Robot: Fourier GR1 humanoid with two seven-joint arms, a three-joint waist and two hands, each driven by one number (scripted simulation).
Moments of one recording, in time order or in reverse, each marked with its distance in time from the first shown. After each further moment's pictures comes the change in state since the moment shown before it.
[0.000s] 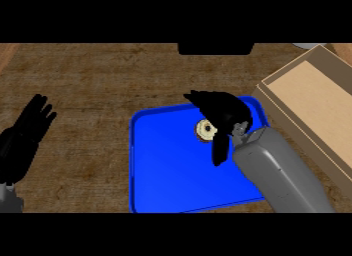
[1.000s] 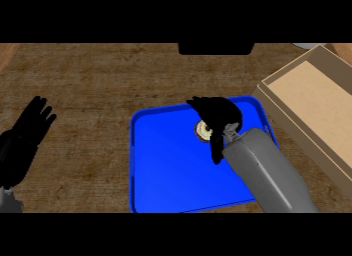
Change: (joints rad) left arm 0.016 -0.031 0.025 -0.036 -0.019 -0.033 0.025; right arm 0.011 0.080 -0.048 0.180 0.214 -0.005 -0.108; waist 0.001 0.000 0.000
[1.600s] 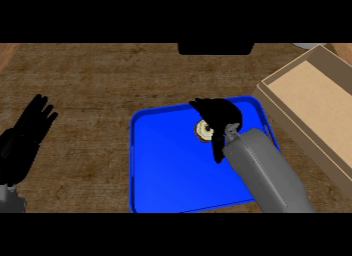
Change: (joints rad) left arm -0.017 -0.020 0.010 0.009 -0.027 0.001 -0.001; right arm 0.007 0.025 -0.048 0.073 0.093 -0.016 -0.073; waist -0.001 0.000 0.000
